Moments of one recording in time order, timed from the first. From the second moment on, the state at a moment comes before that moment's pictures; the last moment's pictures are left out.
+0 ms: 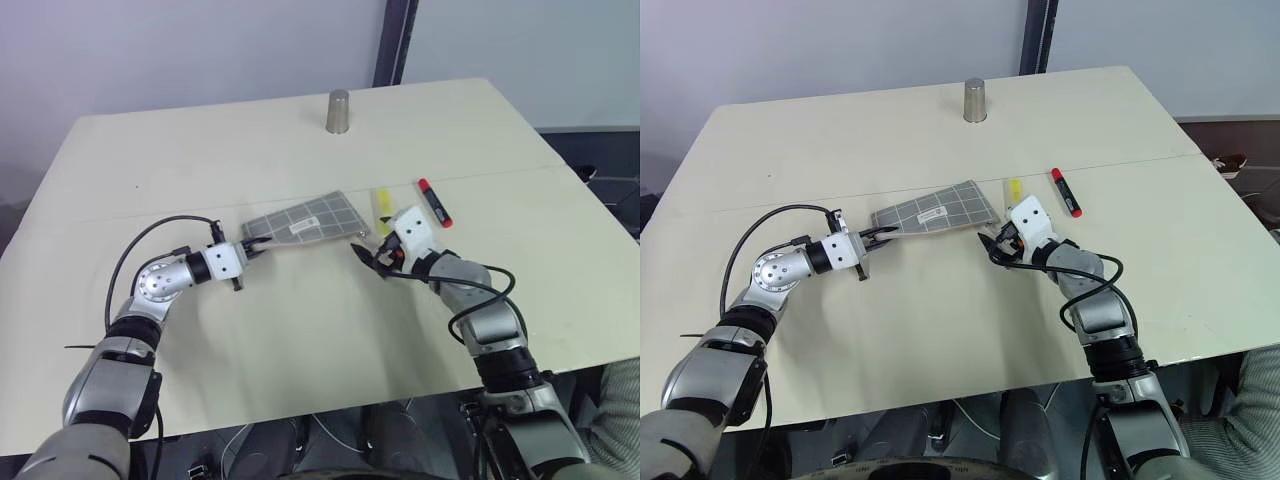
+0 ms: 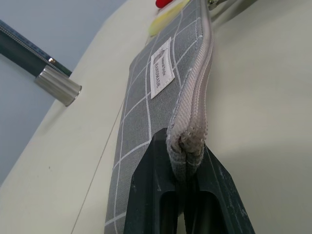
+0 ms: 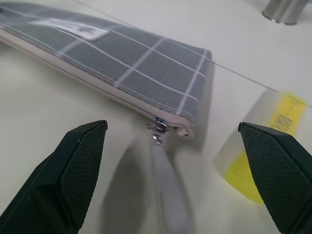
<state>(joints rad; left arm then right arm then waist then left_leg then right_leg) -0.67 0.52 -0.14 1.07 0.10 -1.04 -0.76 -0.40 -0.35 0.10 0.06 0.06 0.34 0.53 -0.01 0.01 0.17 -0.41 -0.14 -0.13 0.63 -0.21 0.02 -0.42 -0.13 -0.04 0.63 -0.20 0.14</state>
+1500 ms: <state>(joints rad) -0.60 0.49 -0.14 0.95 0.11 -0.99 -0.68 -0.65 -0.19 0.47 0.14 -0.09 0.19 0.75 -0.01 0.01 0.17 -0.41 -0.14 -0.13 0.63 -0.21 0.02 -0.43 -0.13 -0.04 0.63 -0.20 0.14</state>
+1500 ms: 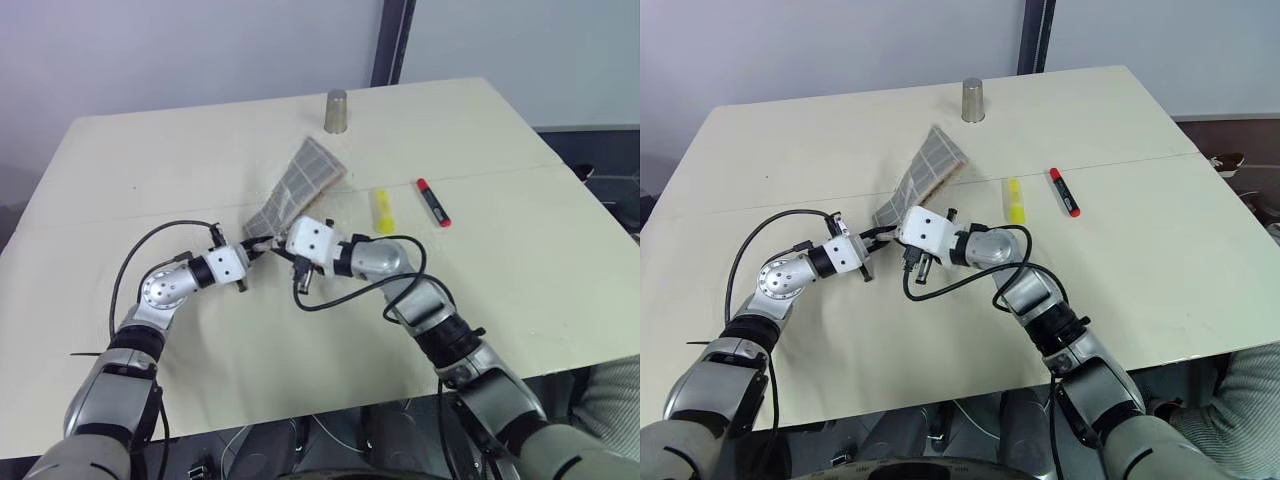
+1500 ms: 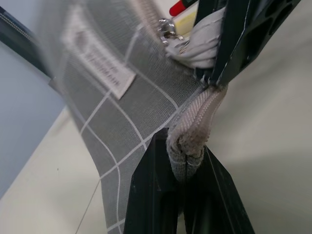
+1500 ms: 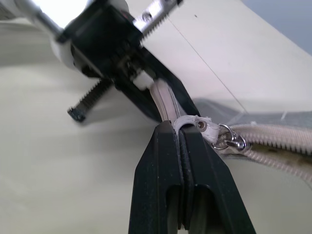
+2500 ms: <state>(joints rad) -0.59 0.49 -0.14 0.94 0.13 -1.00 -0.64 -0.63 -0.15 0.45 0.17 -0.10 0.17 0.79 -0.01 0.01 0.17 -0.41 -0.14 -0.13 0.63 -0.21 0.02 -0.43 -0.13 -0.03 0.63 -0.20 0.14</state>
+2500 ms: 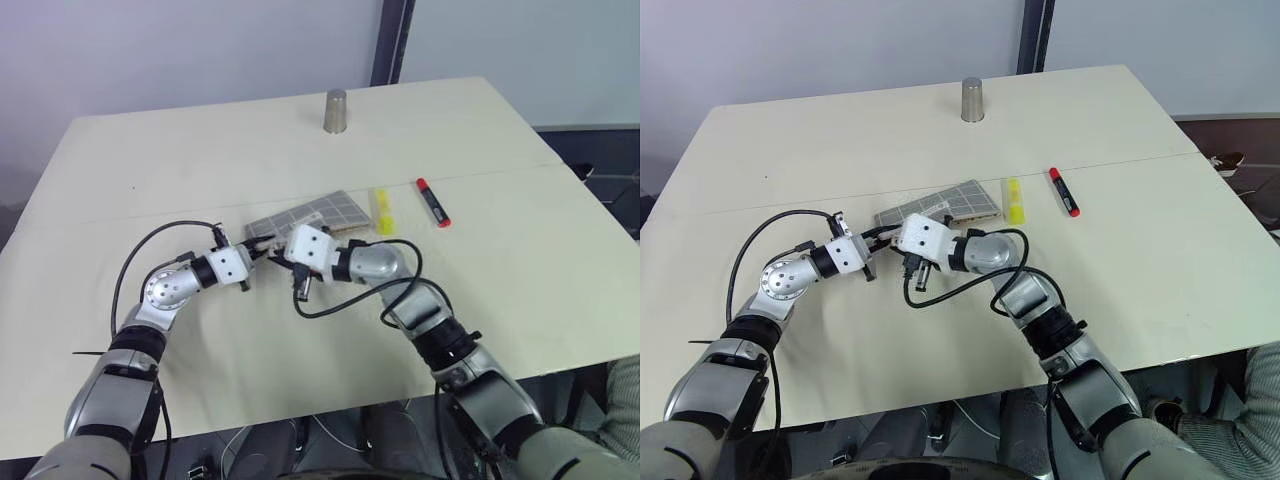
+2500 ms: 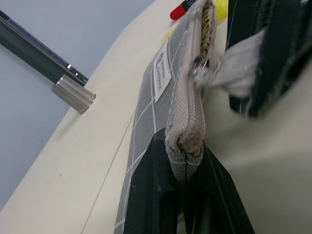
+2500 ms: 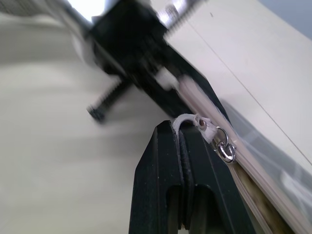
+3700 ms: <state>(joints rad) -0.62 0.49 -0.15 0.97 0.19 -0.99 -0.52 -0.31 -0.19 0.08 -0.22 -0.10 0.52 0.27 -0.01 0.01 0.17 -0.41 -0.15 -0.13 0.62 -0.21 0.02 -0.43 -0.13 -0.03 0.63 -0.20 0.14</state>
